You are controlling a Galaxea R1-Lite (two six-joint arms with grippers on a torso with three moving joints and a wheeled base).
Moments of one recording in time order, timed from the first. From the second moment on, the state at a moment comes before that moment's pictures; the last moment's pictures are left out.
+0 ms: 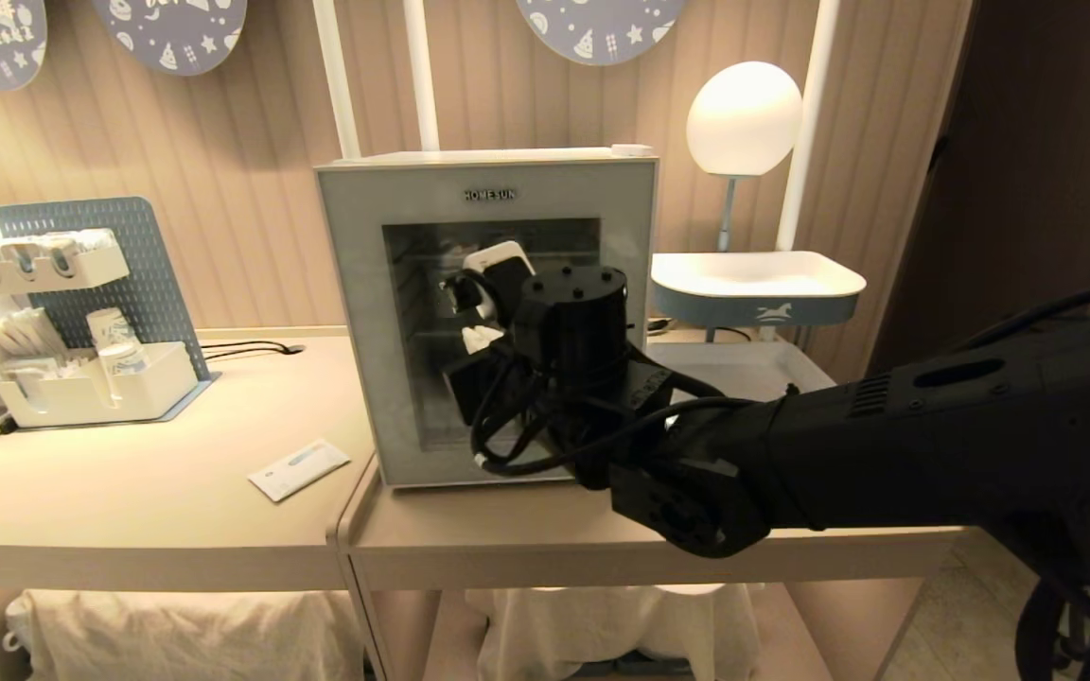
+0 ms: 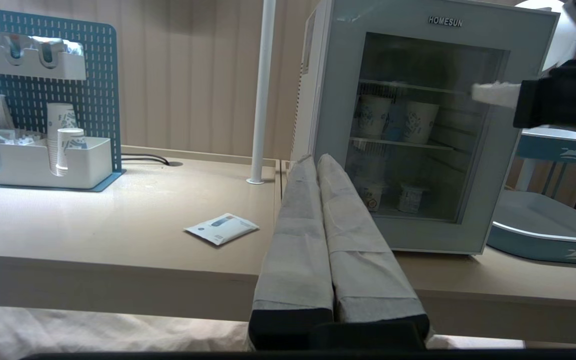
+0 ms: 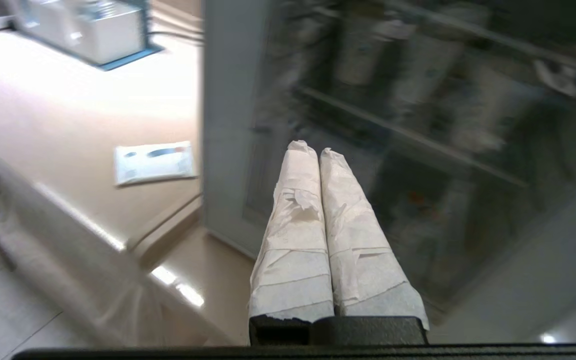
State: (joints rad) left arm 0.00 0.00 0.00 -0.32 0.01 -0.12; right arm 0.88 2.21 -1.53 -0.58 -0.36 -0.12
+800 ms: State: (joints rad) left arm 0.00 0.00 0.00 -0.32 0.01 -0.12; right arm 0.26 0.96 -1.02 -0.25 -0.66 -0.18
